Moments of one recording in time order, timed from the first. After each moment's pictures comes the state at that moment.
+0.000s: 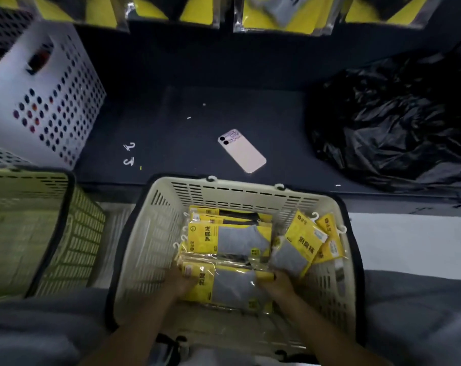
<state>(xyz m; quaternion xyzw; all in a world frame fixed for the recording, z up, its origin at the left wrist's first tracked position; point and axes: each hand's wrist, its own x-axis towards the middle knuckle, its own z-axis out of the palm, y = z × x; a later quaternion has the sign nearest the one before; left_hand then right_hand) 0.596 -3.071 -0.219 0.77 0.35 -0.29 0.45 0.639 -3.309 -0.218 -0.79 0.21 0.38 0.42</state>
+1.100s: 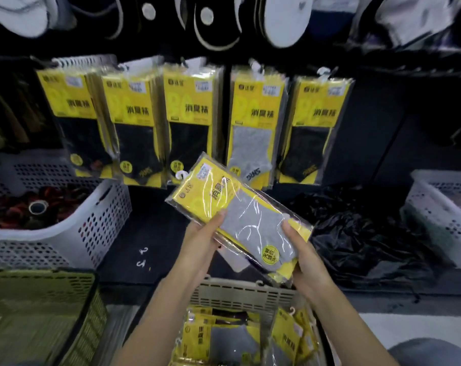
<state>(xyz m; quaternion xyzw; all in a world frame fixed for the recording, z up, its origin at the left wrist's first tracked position) 0.715 -3.133 0.126 0.54 0.08 0.06 0.83 0.739 -3.324 0.106 -0.53 0.02 0.16 0.83</state>
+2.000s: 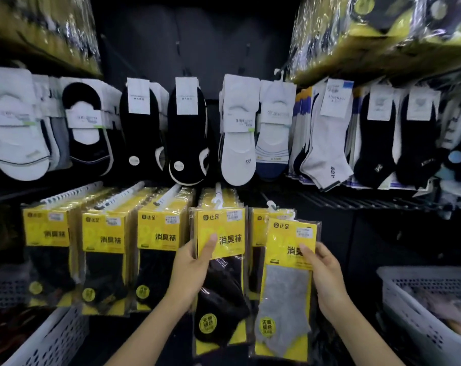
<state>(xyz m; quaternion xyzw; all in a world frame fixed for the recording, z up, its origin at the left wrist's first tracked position) 0.798 -3.162 0.282 0.71 -0.04 0.26 0.66 0.836 -3.392 0.267 -0.60 -0.04 -0.13 0.79</state>
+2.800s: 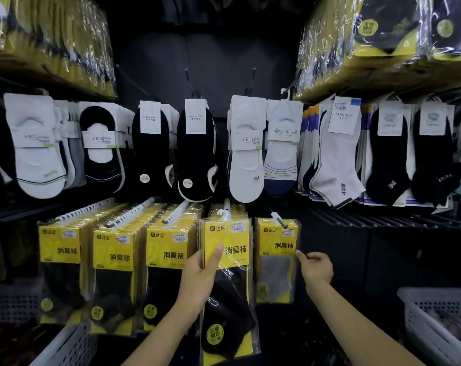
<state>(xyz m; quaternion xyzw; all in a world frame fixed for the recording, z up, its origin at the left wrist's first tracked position) 0.821 -3.156 0.286 0.71 -0.04 0.27 0.65 0.955 -3.372 0.254 -0.69 0.19 -0.21 0.66</state>
